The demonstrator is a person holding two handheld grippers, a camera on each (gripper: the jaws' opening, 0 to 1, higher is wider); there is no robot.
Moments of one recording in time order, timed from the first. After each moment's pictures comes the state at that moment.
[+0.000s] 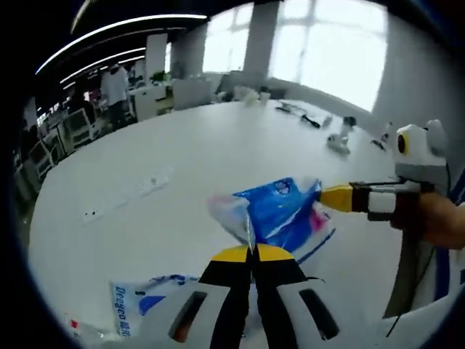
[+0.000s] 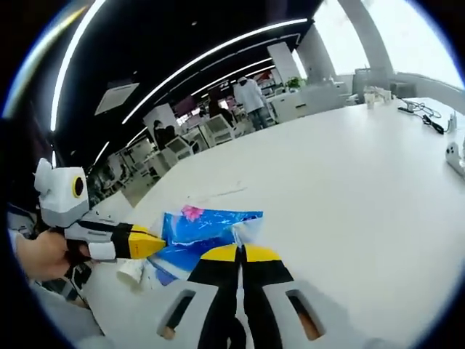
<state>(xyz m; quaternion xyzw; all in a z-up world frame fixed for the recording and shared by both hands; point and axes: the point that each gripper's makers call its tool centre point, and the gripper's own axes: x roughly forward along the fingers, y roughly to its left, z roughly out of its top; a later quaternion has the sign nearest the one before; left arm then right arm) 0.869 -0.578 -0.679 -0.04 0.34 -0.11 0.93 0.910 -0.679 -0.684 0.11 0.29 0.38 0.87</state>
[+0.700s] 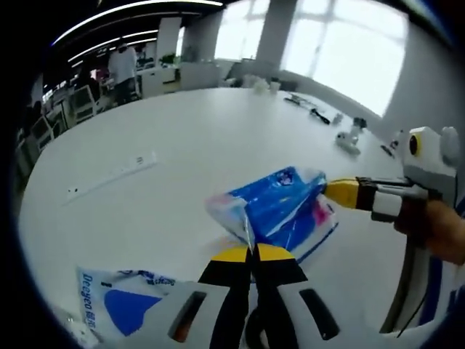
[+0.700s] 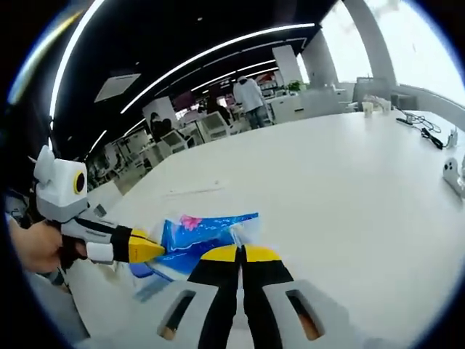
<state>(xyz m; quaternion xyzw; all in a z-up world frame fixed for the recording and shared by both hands) 0.887 -0.599 -0.730 -0.08 0.37 -0.09 0.92 0.941 -0.697 -0.716 0.06 0.28 0.38 0.88</state>
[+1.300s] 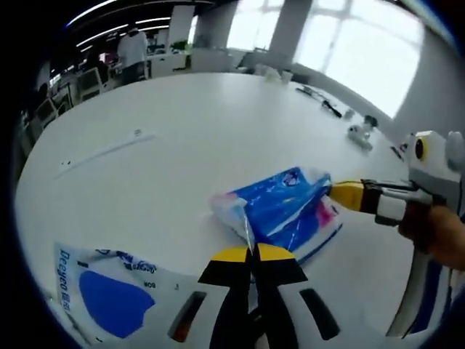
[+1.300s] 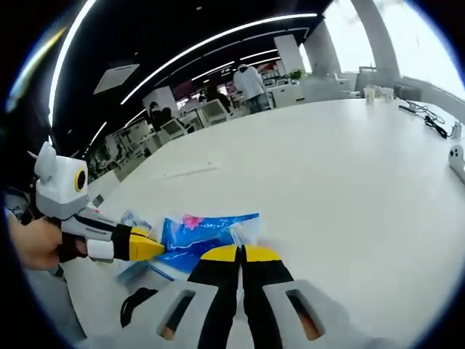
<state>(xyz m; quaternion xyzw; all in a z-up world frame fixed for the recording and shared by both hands) 0.886 -0.605 -0.772 -0.10 0.40 -0.06 0.91 0.944 -0.703 -0.754 0.05 0.31 0.39 0.86</state>
